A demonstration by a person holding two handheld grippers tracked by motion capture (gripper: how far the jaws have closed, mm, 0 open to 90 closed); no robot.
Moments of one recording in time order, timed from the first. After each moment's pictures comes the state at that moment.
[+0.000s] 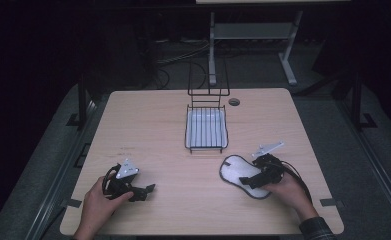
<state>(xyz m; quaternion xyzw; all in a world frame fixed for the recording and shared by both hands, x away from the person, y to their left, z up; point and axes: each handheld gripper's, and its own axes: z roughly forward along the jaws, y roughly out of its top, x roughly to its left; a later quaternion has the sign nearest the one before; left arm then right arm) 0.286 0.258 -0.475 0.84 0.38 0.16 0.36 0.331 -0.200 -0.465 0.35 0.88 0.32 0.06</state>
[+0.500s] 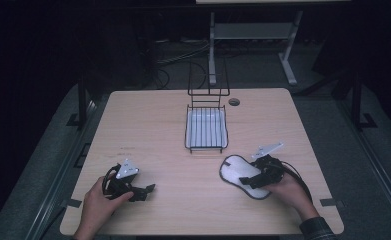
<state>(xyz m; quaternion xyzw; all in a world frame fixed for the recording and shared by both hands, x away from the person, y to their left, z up) 0.286 0.258 -0.475 0.84 0.38 0.16 0.36 0.327 -0.198 -0.460 0.33 0.88 0.32 0.06</state>
